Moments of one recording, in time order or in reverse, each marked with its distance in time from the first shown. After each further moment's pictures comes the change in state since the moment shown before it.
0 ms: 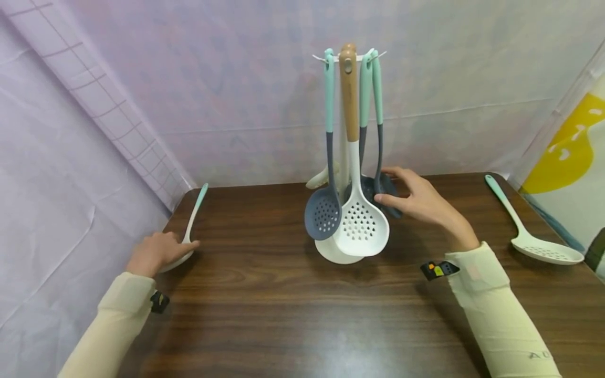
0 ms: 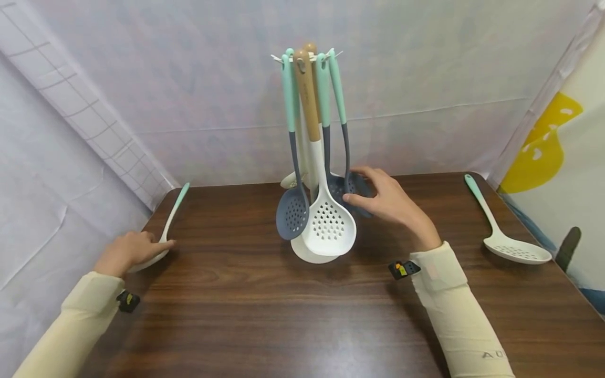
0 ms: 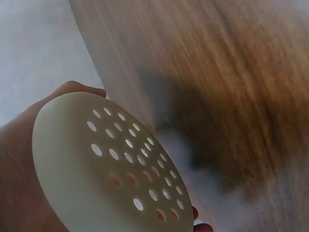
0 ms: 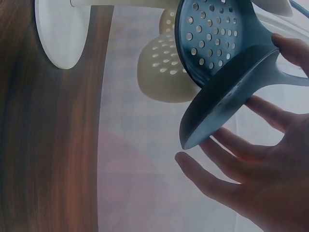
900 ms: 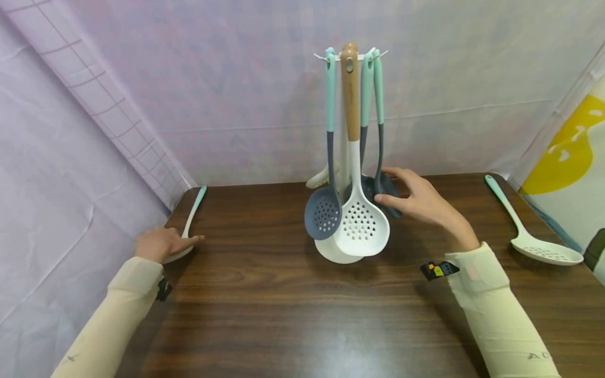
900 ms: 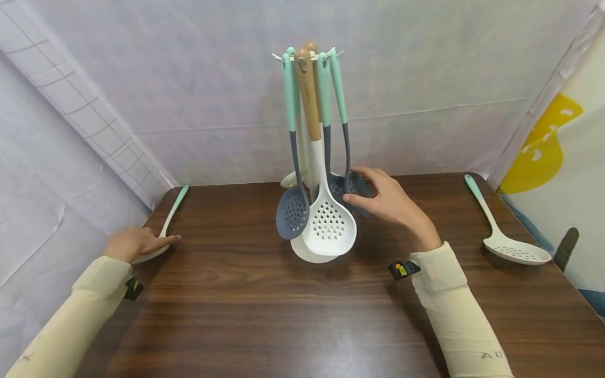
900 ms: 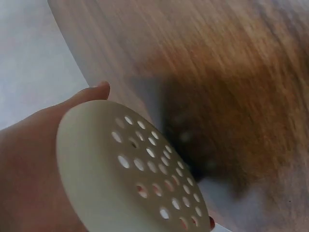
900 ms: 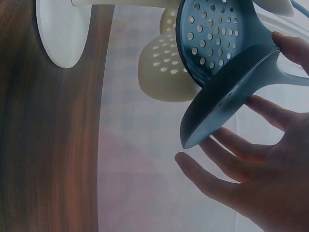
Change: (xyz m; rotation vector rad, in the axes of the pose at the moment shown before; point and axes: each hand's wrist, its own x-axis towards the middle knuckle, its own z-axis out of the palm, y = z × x) left_hand 0.015 0.006 -0.008 0.081 -0.106 -0.085; right_hand 0.000 0.000 0.000 -0.014 -0.012 0.012
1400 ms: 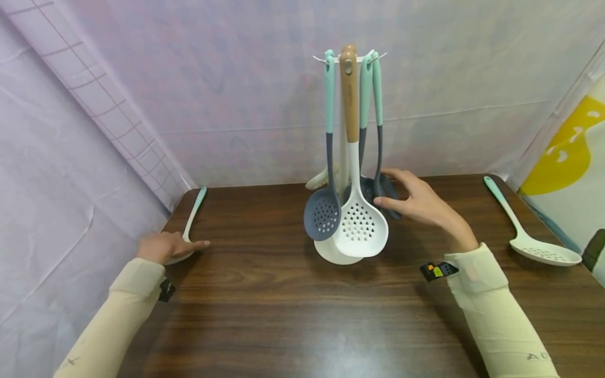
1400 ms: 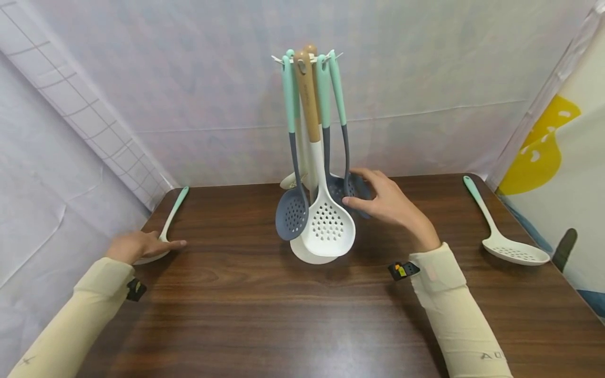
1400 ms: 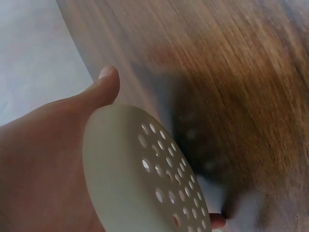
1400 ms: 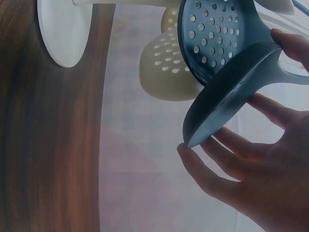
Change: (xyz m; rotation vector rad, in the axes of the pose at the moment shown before) left_hand -0.004 0.013 -0.006 -0.003 -0.113 -0.022; right_hand -0.001 0.002 0.000 0.027 -0.015 -0.006
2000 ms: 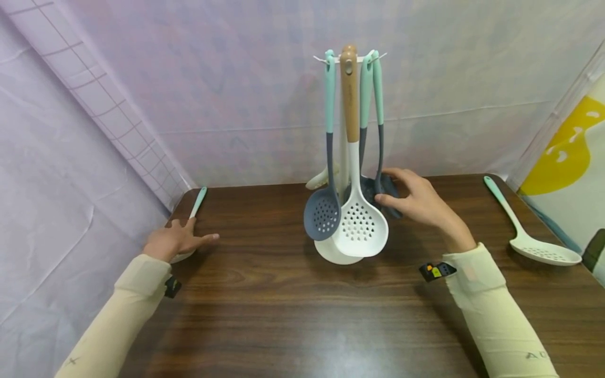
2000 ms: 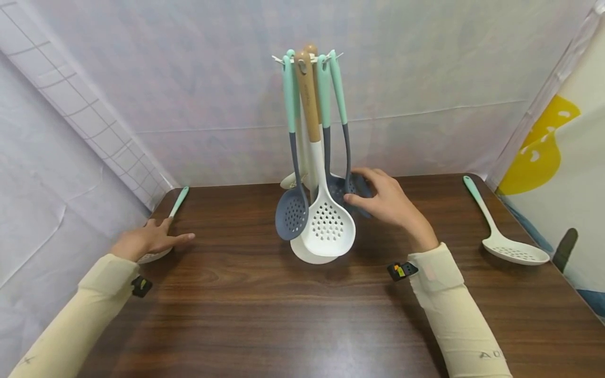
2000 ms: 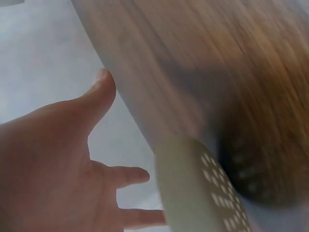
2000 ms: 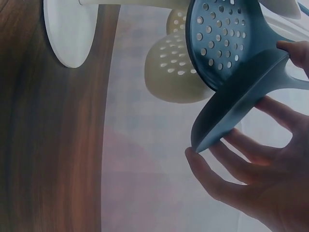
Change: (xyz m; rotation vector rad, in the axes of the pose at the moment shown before) left_hand -0.005 0.021 -0.008 -0.056 0.032 0.054; right_hand 0.000 -0.001 0.001 -0.105 0.094 -0.064
